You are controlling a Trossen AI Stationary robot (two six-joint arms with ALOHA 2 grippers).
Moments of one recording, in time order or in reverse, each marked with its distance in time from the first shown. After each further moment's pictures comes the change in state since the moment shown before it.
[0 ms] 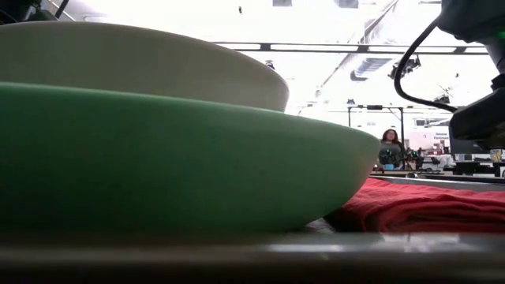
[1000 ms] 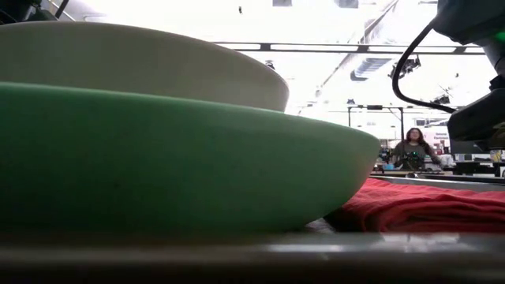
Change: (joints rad) left arm 0.000 0.000 0.000 0.000 0.000 0.000; right arm -0.012 0.000 0.001 -0.001 -0.017 0.007
